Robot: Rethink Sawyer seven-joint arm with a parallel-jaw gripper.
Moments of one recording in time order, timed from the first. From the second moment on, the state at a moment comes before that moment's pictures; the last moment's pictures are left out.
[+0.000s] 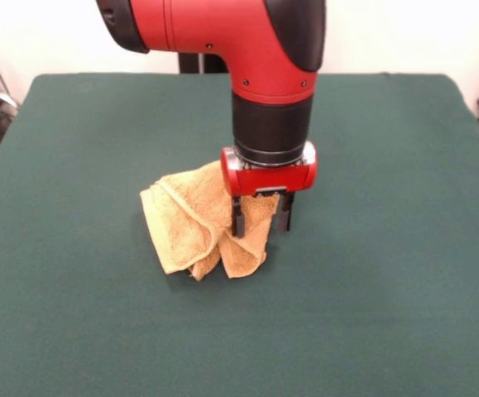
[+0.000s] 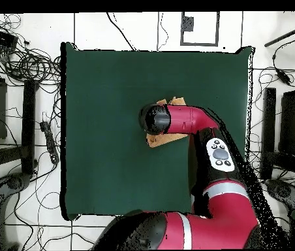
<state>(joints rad) -0.27 -0.38 0.15 1.38 -0.27 0.50 1.58</state>
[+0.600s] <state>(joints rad) -0.27 -0.34 0.14 1.35 -0.27 0.48 1.58</state>
